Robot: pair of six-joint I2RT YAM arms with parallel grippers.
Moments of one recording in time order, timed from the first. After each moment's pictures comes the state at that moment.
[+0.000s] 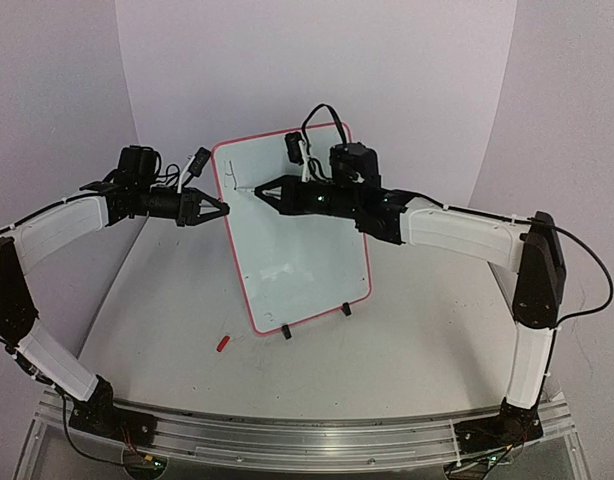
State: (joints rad) left arm -0.30 1.49 1.25 -0.31 0.91 0.06; right arm 0.84 1.96 1.71 0.13 -0.31 0.47
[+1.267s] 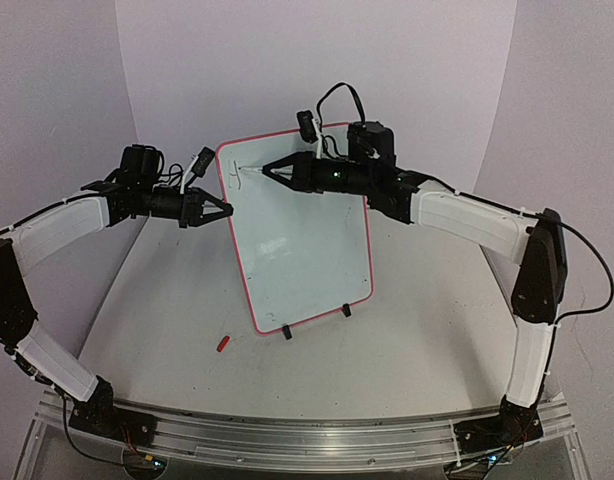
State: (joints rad) left arm -0.33 1.49 1.26 -0.32 0.91 0.09; right arm 0.77 1.97 1.81 0.09 -0.52 0.53
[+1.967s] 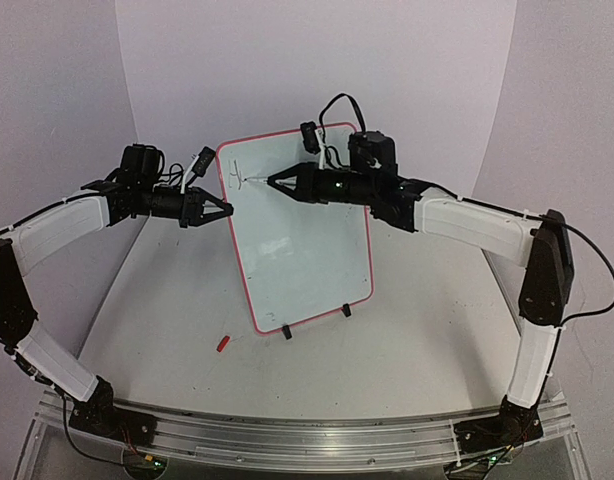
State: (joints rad) left arm -0.33 1.49 1.26 -0.32 0.90 0.10; right arm 0.77 1.93 1.72 0.10 -0.46 0.53
